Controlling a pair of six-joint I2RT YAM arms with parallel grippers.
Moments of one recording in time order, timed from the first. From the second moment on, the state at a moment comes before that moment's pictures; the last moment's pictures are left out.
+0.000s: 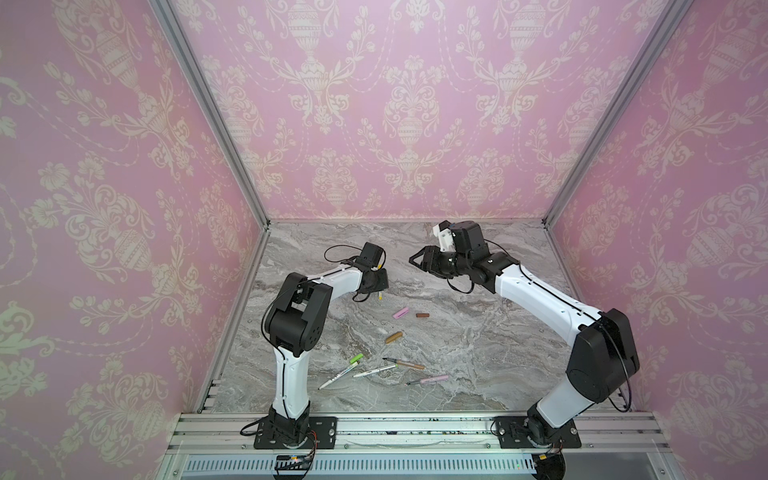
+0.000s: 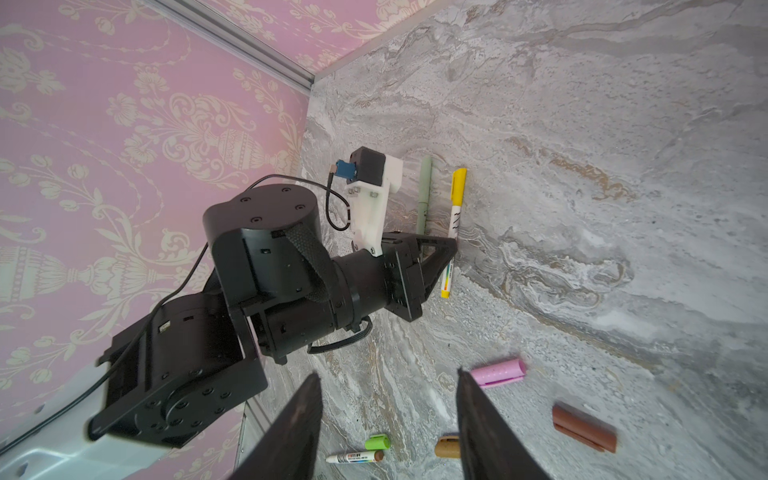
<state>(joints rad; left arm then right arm) -0.40 2.03 1.33 -0.33 0.05 -0.54 0.48 1.63 1.33 -0.32 -0.37 0.73</state>
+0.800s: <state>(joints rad) -0.41 1.69 1.10 -0.17 0.15 -0.55 0.47 1.49 1.28 -0.33 -0.44 0.70</state>
